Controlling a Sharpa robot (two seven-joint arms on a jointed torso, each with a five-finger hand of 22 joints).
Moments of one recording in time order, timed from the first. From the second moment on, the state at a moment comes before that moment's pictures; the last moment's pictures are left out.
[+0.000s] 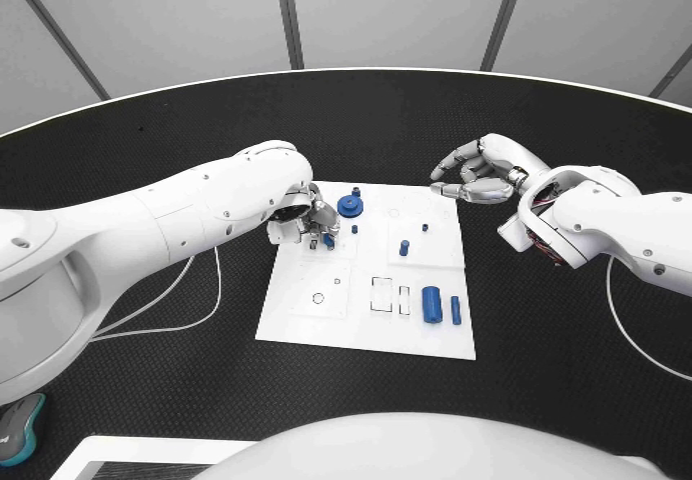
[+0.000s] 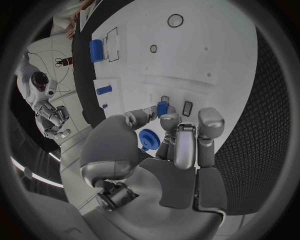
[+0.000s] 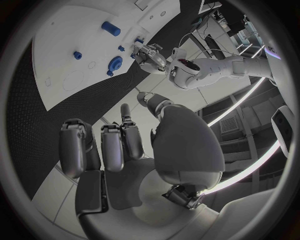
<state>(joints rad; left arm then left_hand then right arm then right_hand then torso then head) 1.31 -0.32 -0.14 0.92 -0.85 0.30 -0.70 1.00 -0.05 0.94 0.04 0.05 0.70 0.12 0.88 0.70 1.21 0.03 1.23 0.79 1.46 -0.06 1.49 1.31 0.12 1.28 0.04 1.30 0.96 1.30 -0.95 -0.13 1.57 -0.92 -0.43 0.03 1.19 -0.21 0.49 0.08 0.43 0.87 0.15 0.32 0.38 1.45 0.07 1.41 1.31 1.46 -0.01 1.50 1.31 0.03 1.47 0.09 1.43 1.31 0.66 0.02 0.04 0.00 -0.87</state>
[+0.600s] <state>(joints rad) 1.31 -0.31 -0.14 0.93 -0.89 0.29 -0.70 1.00 -0.05 0.94 0.04 0.05 0.68 0.11 0.88 0.70 1.19 0.01 1.23 0.80 1.46 -0.05 1.49 1.31 0.12 1.28 0.04 1.30 0.96 1.30 -0.94 -0.13 1.57 -0.92 -0.43 0.03 1.19 -0.21 0.49 0.08 0.43 0.87 0.15 0.32 0.38 1.45 0.07 1.41 1.31 1.46 -0.01 1.50 1.31 0.03 1.47 0.09 1.43 1.31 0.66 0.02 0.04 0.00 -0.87</state>
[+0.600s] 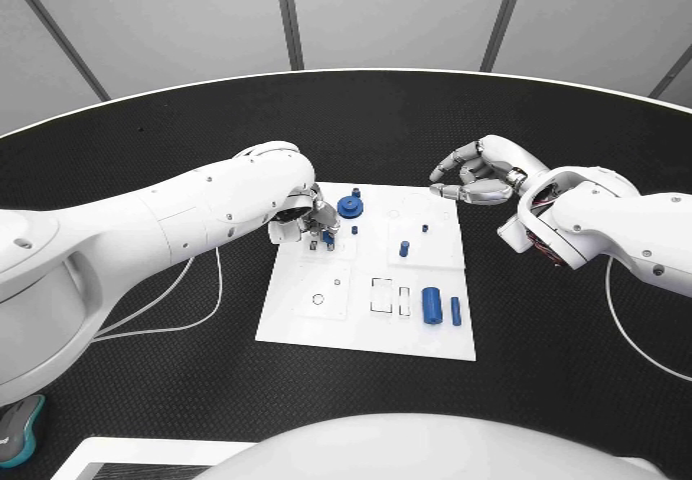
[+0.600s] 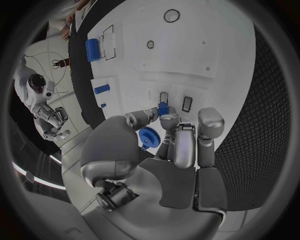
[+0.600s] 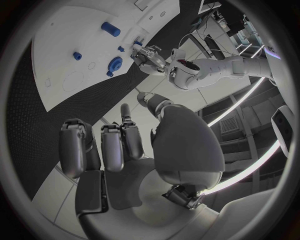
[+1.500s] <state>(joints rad) 1.31 -0.37 -0.14 1.01 -0.89 0.35 -0.68 1.00 -0.06 0.93 0.03 0.05 0.68 0.09 0.90 0.71 1.20 0.01 1.26 0.83 1.46 -0.05 1.49 1.31 0.12 1.28 0.04 1.30 0.97 1.30 -0.95 -0.13 1.56 -0.92 -0.43 0.03 1.19 -0.21 0.49 0.08 0.43 0.87 0.15 0.32 0.38 1.45 0.07 1.41 1.31 1.46 -0.01 1.50 1.31 0.03 1.47 0.09 1.43 1.31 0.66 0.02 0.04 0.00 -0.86</state>
